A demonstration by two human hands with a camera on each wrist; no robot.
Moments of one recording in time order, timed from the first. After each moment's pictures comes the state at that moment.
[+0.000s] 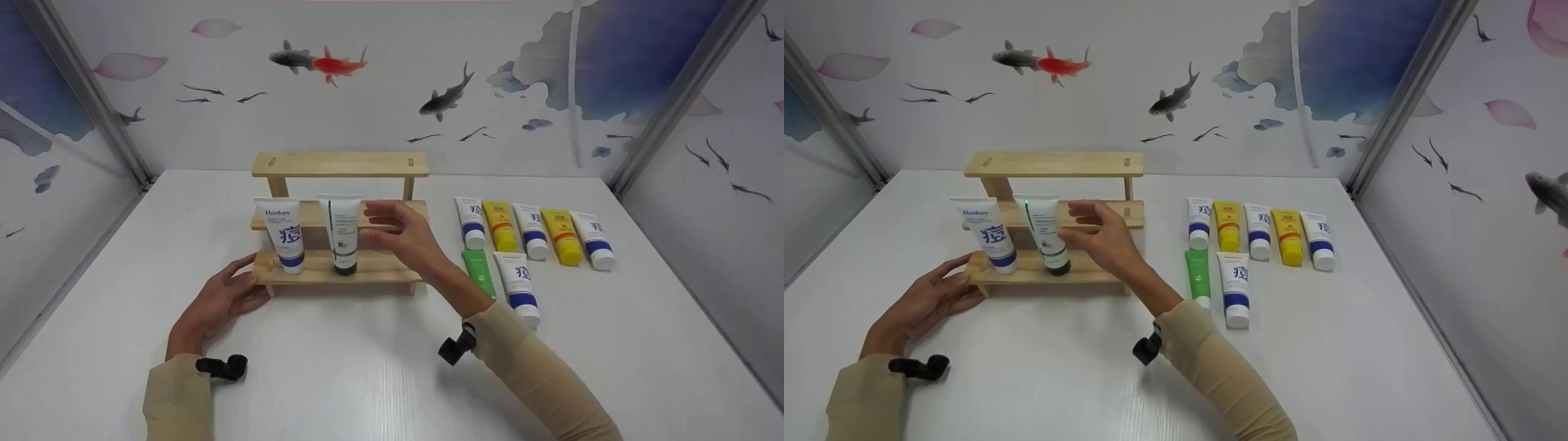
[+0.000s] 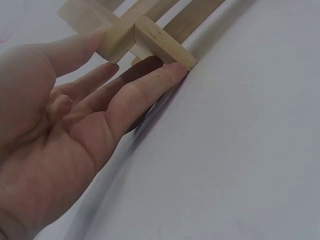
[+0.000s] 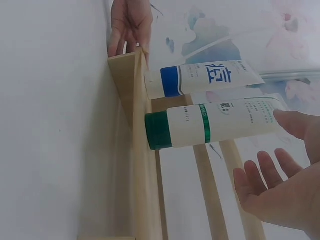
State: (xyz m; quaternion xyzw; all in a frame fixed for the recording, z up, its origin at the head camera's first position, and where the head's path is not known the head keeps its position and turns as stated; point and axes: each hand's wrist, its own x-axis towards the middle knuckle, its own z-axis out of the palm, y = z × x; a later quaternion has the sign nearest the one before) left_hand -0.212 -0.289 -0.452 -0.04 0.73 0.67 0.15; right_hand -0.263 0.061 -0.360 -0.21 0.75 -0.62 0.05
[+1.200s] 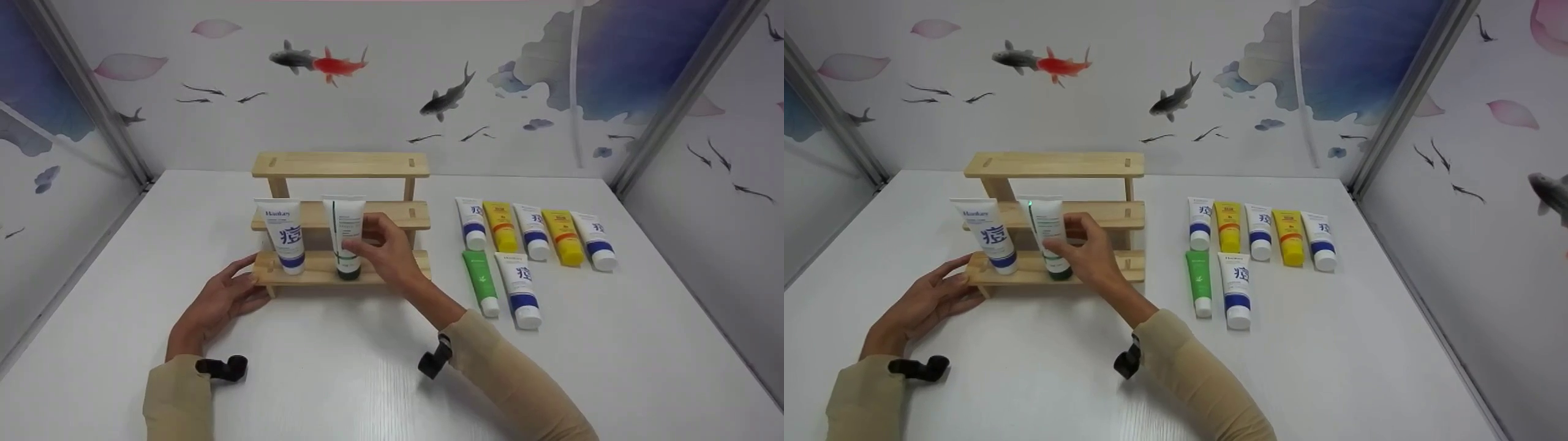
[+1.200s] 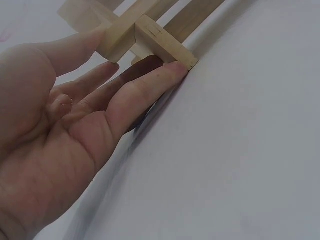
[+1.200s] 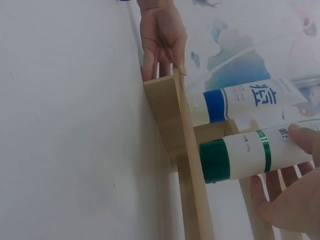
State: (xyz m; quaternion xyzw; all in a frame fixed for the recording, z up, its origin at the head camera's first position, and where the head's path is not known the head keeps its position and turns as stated) left_hand -0.214 -0.291 -0.454 -0.03 0.72 0.68 0.15; right_hand -0.262 0.026 -0.390 -0.19 0.71 -0.67 0.03
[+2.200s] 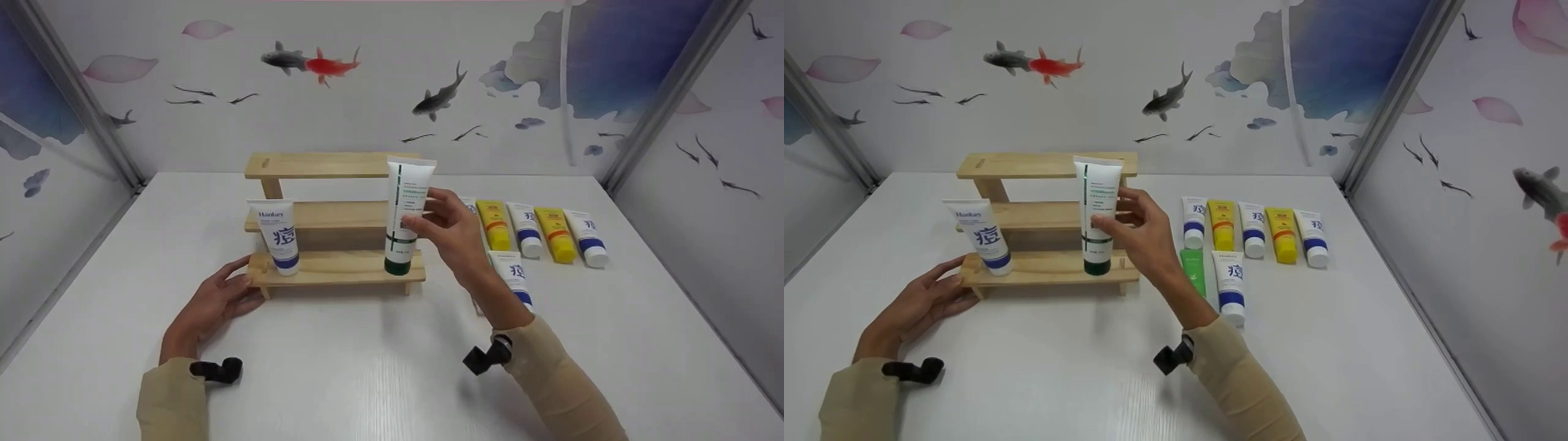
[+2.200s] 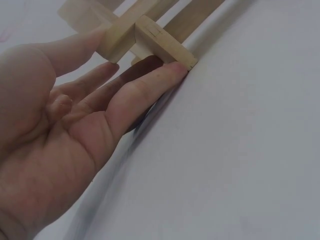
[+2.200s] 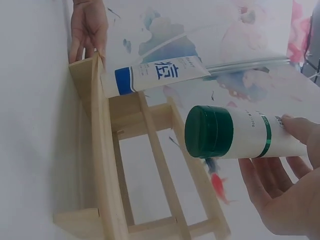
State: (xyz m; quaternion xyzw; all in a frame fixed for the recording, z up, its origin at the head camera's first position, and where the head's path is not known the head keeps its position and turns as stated) left_hand -0.214 -0.291 -0.453 -0.04 0.73 0.67 0.16; right_hand -0.241 0.111 -0.343 -0.15 0.71 -0.68 -0.06
